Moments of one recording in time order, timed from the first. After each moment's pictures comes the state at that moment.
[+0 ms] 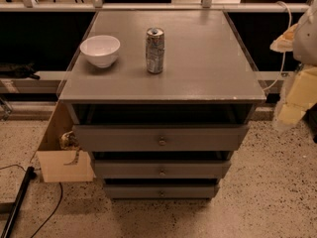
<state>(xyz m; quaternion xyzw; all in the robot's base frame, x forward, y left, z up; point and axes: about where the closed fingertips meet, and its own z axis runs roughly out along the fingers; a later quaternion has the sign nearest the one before) 0.438 -0.217 0.976 -0.60 0.78 -0.03 0.16</state>
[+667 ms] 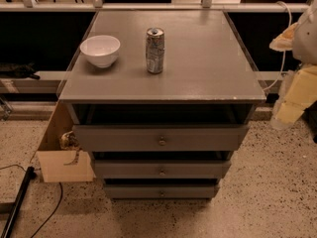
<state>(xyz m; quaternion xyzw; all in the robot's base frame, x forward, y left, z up) 0.440 -0.215 0.977 -0.60 0.78 -0.03 0.17</state>
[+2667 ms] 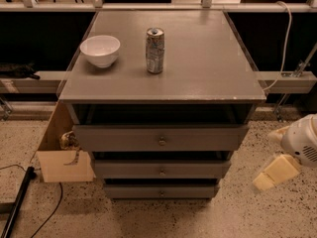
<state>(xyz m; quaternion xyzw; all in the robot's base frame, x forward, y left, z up) 0.398 -0.246 0.785 -0.43 0.87 0.15 0.18</state>
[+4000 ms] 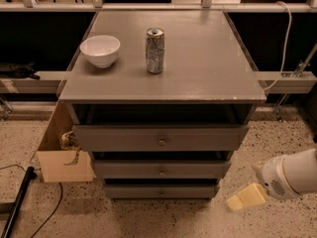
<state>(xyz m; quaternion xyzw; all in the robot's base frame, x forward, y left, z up) 0.389 -0.220 0.683 -0.34 0.90 0.19 0.20</state>
